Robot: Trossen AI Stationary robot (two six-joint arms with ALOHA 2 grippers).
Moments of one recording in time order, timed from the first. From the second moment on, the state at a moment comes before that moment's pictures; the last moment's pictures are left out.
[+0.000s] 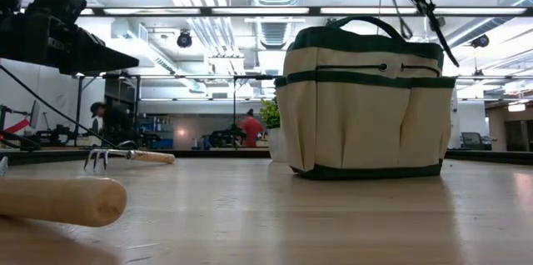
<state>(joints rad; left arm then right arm) -0.31 0.32 0.01 0.14 -0.61 0.11 0.79 1.46 0.85 -0.29 1.50 0.87</state>
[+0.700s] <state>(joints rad) -0.31 0.32 0.01 0.13 -0.61 0.11 0.79 1.57 0.85 -0.25 1.57 0.89</state>
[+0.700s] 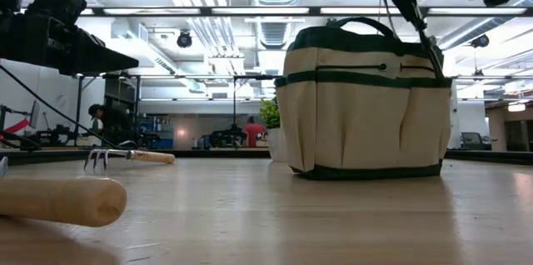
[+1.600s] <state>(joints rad) -0.31 0.32 0.01 0.13 -0.61 0.11 0.74 1.60 0.87 -0.25 1.57 0.83</state>
